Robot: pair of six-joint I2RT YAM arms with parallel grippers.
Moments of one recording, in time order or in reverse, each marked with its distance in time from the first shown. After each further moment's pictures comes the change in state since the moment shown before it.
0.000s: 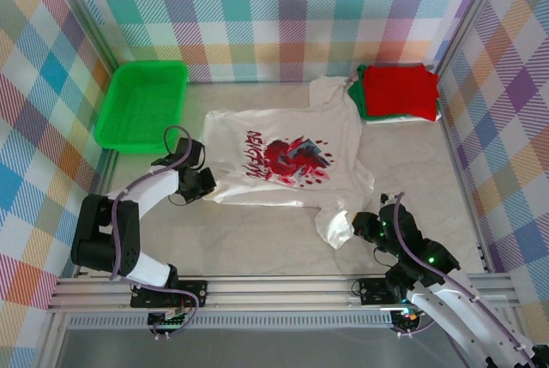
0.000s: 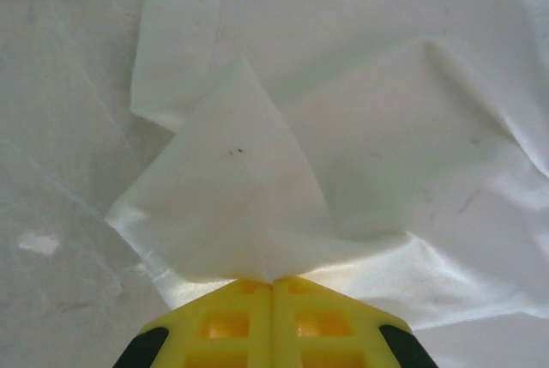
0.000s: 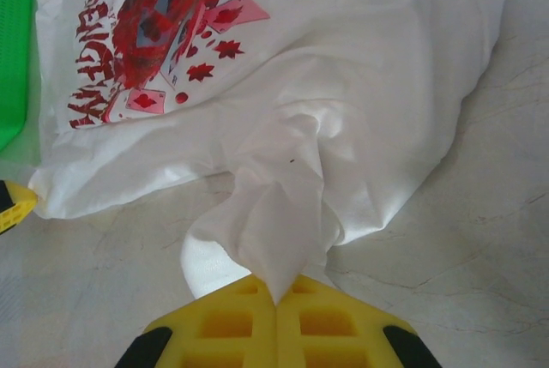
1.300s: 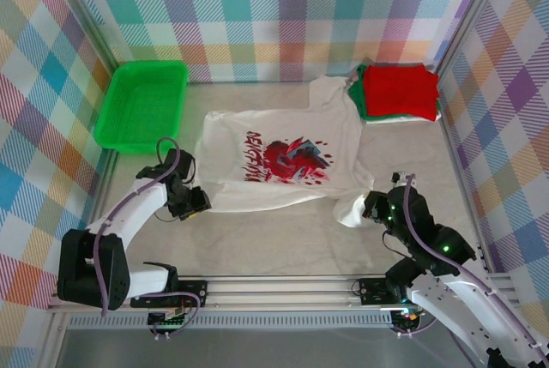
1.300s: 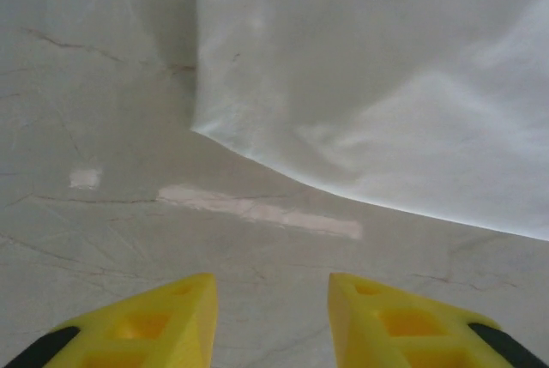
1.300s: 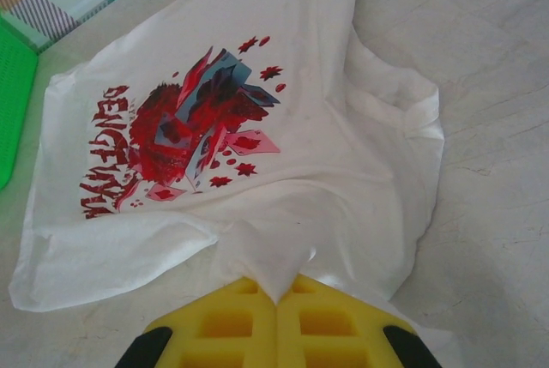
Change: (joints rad) left arm 0.024 -0.182 -0.061 -0.294 0.054 0.109; right arm -0.002 0.172 0.287 -0.081 0.198 -0.159
